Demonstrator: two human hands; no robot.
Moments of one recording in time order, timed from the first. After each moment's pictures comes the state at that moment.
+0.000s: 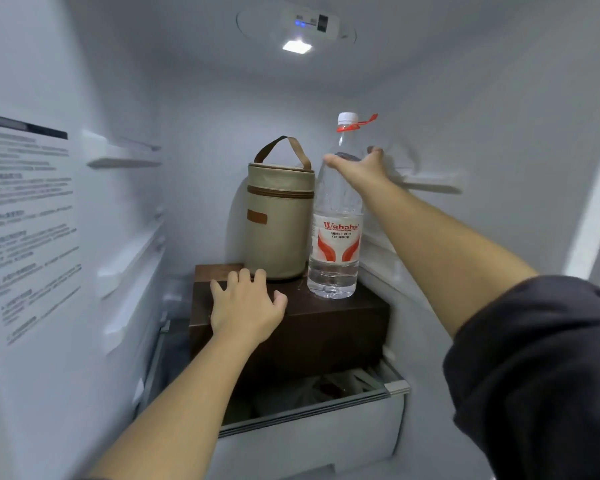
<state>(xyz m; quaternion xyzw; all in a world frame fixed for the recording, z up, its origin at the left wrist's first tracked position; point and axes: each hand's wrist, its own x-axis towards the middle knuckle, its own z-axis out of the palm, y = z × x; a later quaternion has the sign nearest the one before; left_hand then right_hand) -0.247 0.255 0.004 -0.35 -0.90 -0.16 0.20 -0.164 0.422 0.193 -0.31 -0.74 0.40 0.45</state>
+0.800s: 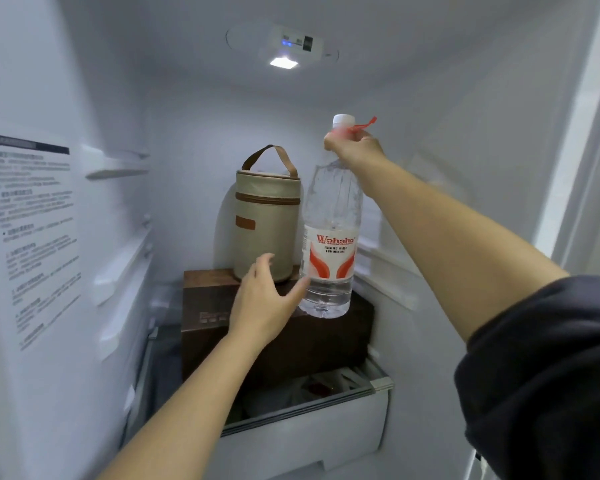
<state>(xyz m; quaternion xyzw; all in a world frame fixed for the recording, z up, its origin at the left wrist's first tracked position) -0.223 0.266 0.010 -0.42 -0.75 -0.51 0.08 -0.135 0.389 0.229 -0.24 -0.74 0.41 0.47</state>
